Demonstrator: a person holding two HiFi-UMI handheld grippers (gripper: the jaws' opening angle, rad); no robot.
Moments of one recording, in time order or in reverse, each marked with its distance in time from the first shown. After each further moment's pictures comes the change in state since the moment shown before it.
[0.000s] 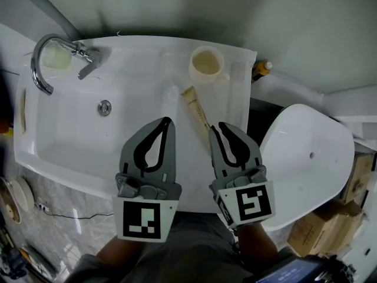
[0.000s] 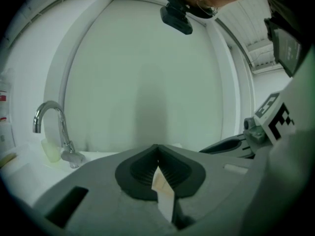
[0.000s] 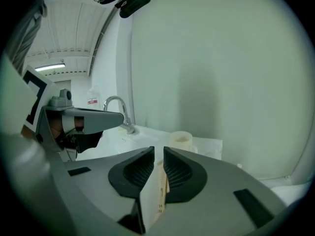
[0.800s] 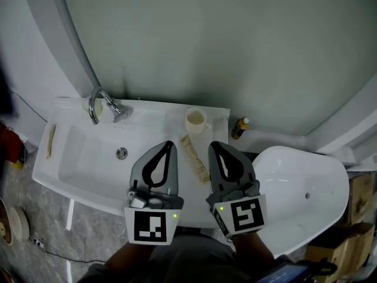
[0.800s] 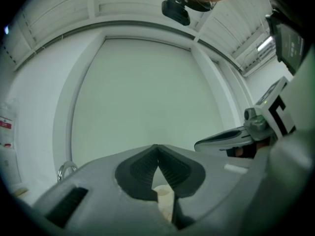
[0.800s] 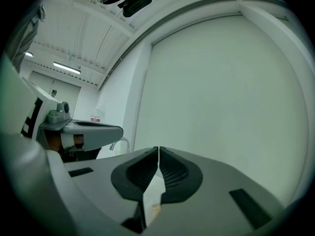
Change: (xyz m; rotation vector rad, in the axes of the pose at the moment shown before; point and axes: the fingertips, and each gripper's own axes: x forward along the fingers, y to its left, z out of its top) left arm -0.092 -0.037 0.134 0.160 -0.322 0.062; right arm -0.113 0.031 0.146 -0.174 -0.389 -0.044
